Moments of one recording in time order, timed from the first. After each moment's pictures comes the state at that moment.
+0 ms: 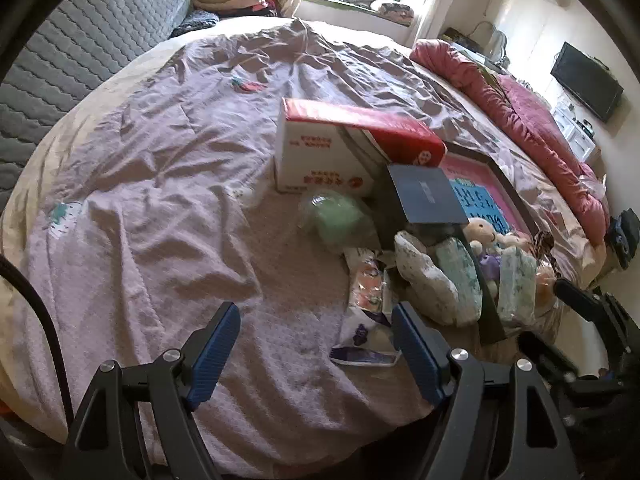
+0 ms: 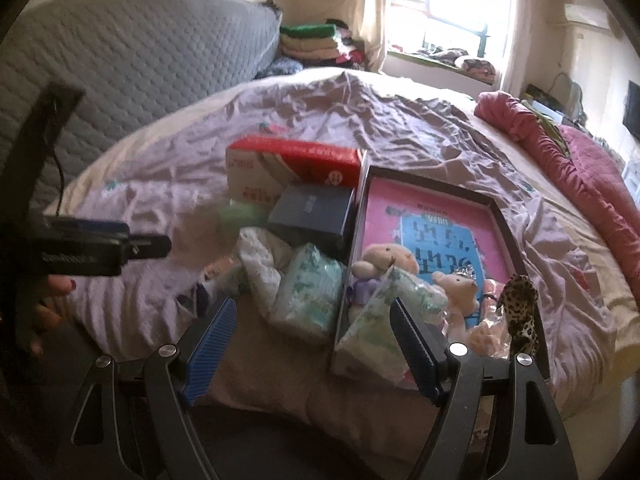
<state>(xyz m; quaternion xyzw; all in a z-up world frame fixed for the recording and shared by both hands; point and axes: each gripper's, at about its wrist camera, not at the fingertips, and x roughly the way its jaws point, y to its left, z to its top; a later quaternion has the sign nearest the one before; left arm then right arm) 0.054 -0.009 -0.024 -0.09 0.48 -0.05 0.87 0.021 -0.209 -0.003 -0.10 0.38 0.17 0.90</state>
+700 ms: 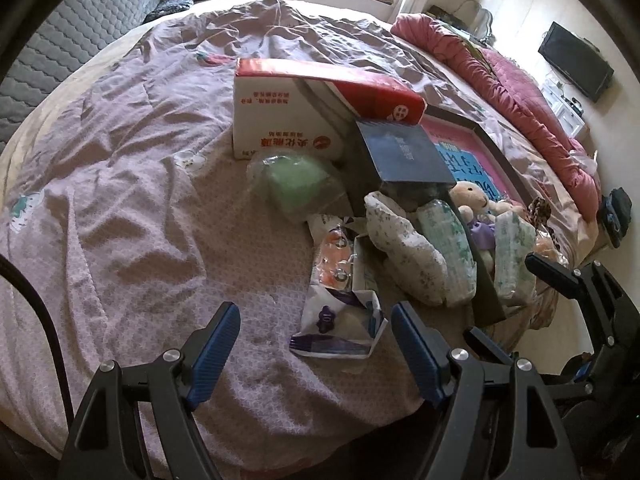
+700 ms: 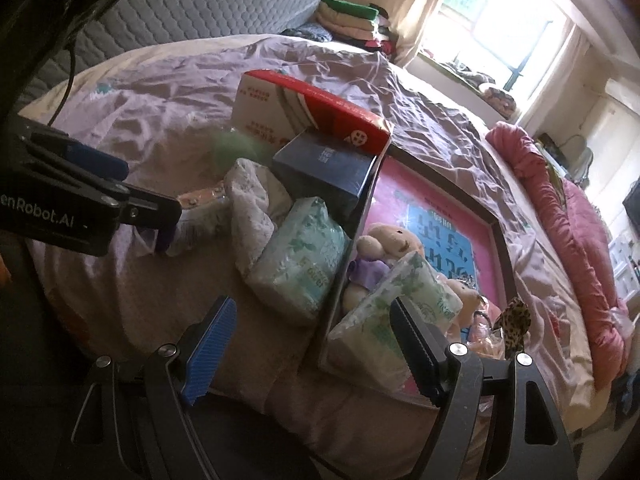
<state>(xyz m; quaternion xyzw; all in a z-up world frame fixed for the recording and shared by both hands) 0.062 -0.036 -0.052 -0.08 0.51 -0.09 0.85 0.028 -0.182 -0.048 -0.25 0.38 0.17 0.87</state>
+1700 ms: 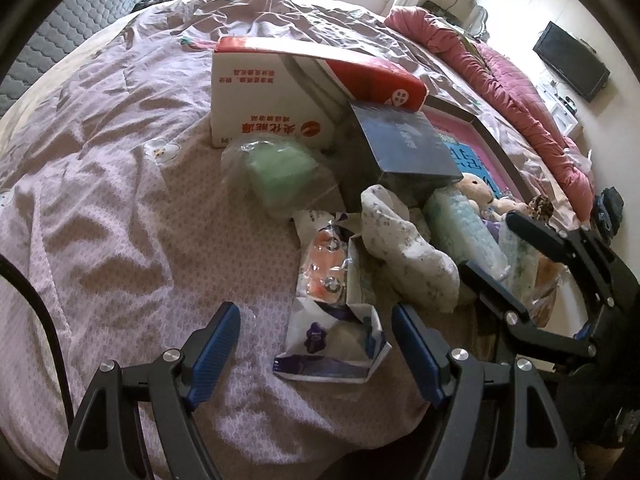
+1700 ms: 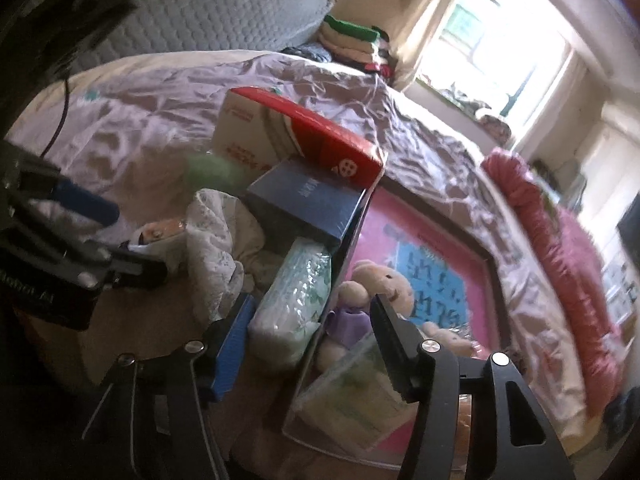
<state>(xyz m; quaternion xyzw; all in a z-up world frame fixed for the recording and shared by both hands) 0.082 -0.042 -0.073 -0.09 0.52 -0.11 0.84 0.066 -0.180 -0.053 -0.25 0.35 0.17 0.89</state>
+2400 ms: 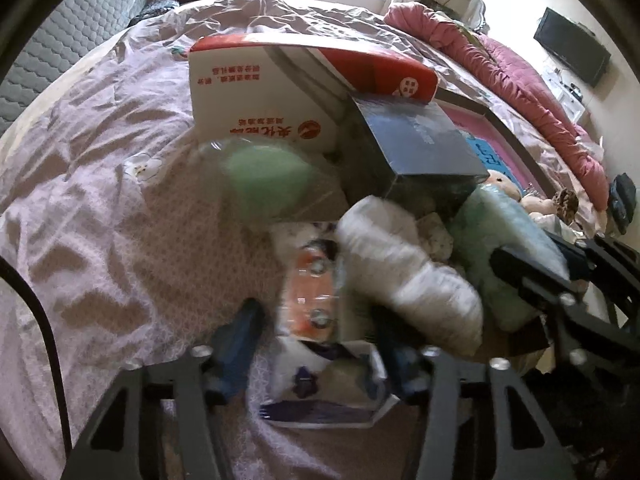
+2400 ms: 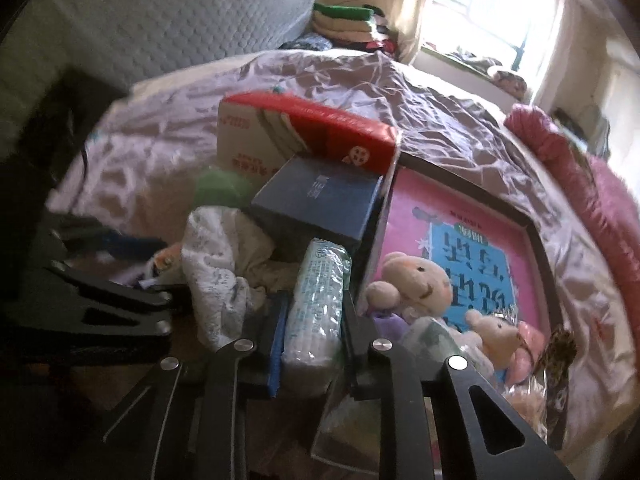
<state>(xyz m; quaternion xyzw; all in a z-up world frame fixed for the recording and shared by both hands) 0.099 -0.055 -0.089 -0.06 0.51 -0.10 0.85 0.080 -0.194 -0.046 -0.13 0.39 0.21 0.89</state>
